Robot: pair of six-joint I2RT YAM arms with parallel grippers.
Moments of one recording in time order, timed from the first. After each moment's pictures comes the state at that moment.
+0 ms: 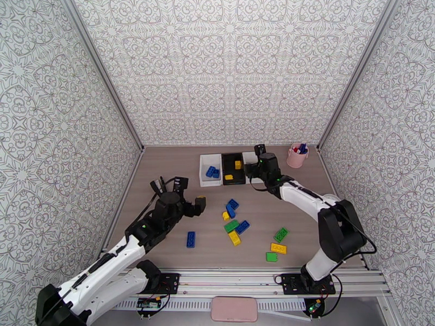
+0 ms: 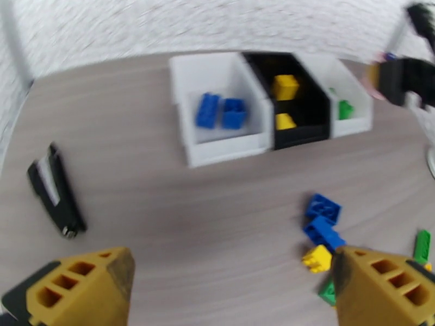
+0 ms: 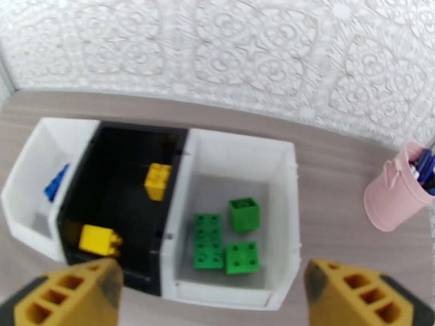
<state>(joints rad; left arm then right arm) -0.56 0.86 0.63 -0.32 -0.29 -0.40 0.46 1.60 1.07 0.06 0.17 0.08</state>
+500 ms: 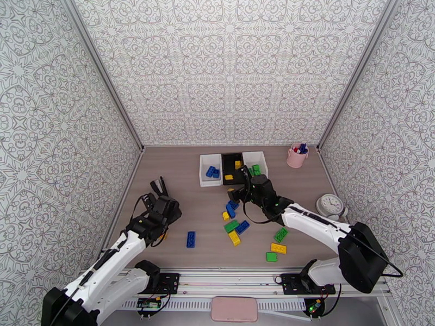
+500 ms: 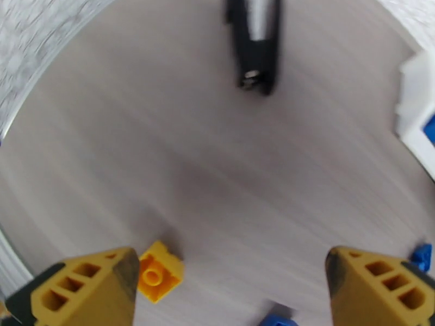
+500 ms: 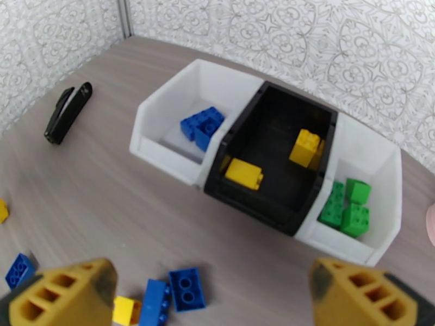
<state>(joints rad) -0.39 0.96 0.63 -0.82 -0.46 -1.06 0.68 1.40 0.84 0.08 0.08 0.06</state>
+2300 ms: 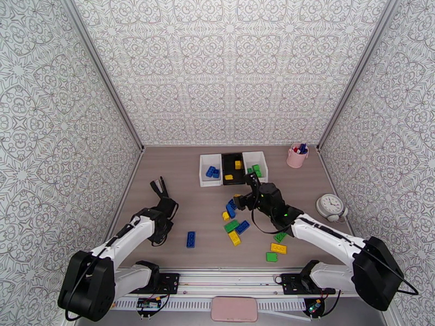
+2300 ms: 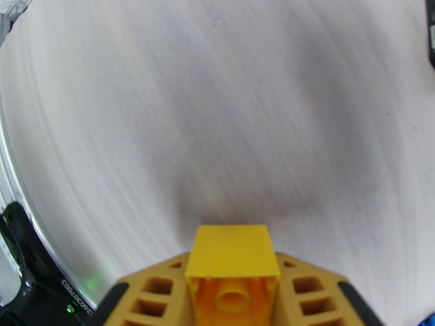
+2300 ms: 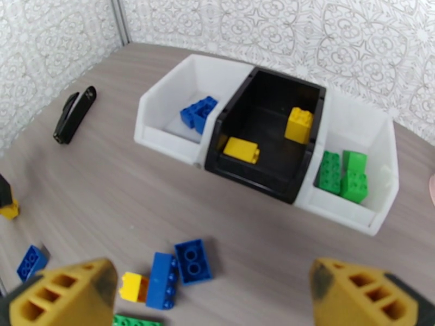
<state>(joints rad) -0.25 1.17 0.59 -0.86 -0.31 -1.30 0.68 1.23 0.69 0.10 0.07 0.13</state>
